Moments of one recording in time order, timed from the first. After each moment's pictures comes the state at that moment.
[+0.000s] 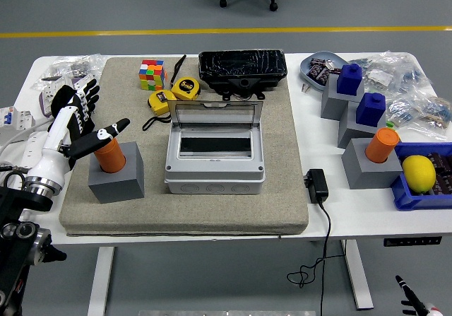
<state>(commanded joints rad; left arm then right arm) 0.00 0.07 -1.54 -1.47 1.47 -0.04 -0.12 0.18 -0.04 1.55 0.18 -1.53 -0.10 -0.03</state>
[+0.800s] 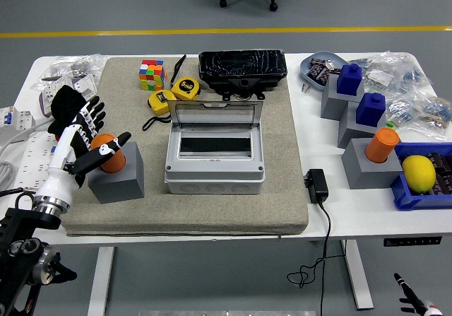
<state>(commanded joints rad) 0.05 0.06 -1.46 -1.43 1.32 0.00 -0.20 0.19 -0.04 1.54 0.18 -1.52 -0.10 -0.03</state>
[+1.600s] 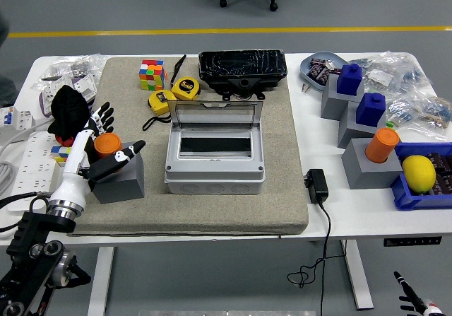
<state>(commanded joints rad) 0.03 0.06 -1.37 -1.38 1.36 0.13 -0.23 0.19 -0.03 1.55 0.18 -1.53 -0.10 -0.03</state>
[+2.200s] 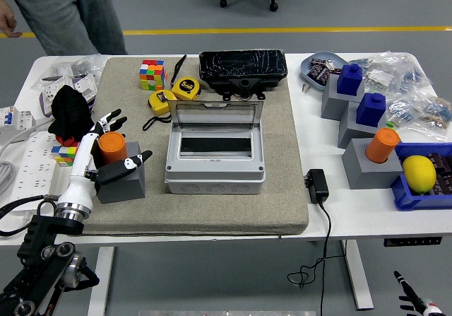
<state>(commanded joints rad) 0.01 0.05 -1.32 -1.36 1.37 0.21 -0.24 0.19 -0.03 1.55 0.18 -1.53 -0.10 -0.03</state>
